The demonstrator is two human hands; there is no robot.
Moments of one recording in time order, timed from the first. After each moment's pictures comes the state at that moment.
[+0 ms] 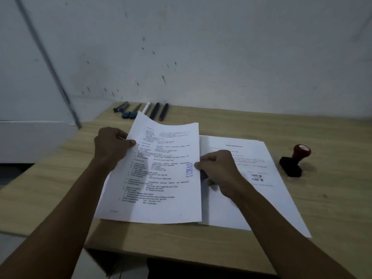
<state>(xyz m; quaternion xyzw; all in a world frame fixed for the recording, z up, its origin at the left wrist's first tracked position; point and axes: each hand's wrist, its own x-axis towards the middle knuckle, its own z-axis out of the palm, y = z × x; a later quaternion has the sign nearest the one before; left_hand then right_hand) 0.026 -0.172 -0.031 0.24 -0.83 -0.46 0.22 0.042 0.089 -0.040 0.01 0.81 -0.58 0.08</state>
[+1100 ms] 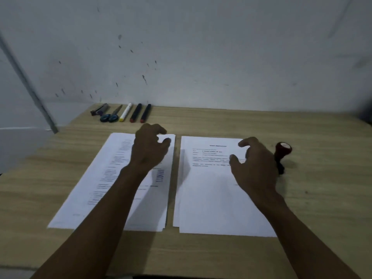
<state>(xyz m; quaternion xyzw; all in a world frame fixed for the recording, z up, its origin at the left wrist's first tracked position) -0.013 -0.072 -0.047 0.00 -0.90 -0.35 0.26 0.029 0.171 -0.053 0.05 0.90 -0.33 -0.28</state>
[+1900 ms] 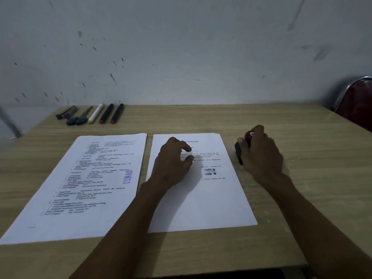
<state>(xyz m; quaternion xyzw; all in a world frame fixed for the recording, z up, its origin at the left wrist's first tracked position) -0.011 0.049 -0.087 -0.14 -0.90 -0.37 0.19 0.014 0.266 -0.047 0.10 0.94 -0.24 -0.24</state>
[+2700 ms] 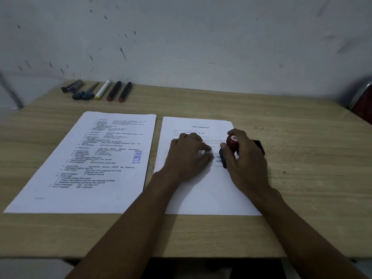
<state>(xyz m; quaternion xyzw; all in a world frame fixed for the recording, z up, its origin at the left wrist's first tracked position) 0.010 0.056 -0.091 -0.16 -0.94 -0.27 0.14 0.040 0.213 -0.086 -0.05 0.91 -0.30 -0.29</state>
